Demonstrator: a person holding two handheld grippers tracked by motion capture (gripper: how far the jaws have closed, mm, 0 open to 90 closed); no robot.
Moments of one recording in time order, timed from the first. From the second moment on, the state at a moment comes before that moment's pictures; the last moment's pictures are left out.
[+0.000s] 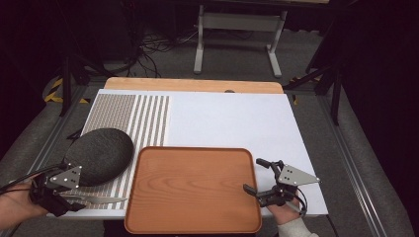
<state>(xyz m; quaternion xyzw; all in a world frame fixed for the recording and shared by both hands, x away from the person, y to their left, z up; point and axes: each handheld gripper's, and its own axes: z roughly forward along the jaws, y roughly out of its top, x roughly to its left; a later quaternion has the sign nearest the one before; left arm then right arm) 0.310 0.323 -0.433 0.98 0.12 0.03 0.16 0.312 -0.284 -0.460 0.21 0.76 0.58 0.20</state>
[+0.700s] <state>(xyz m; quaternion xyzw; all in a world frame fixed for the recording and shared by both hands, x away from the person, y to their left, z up) 0.320 0.321 -0.447 1.00 0.09 0.03 0.04 0.311 -0.285 -0.458 0.20 0.76 0.58 0.20</state>
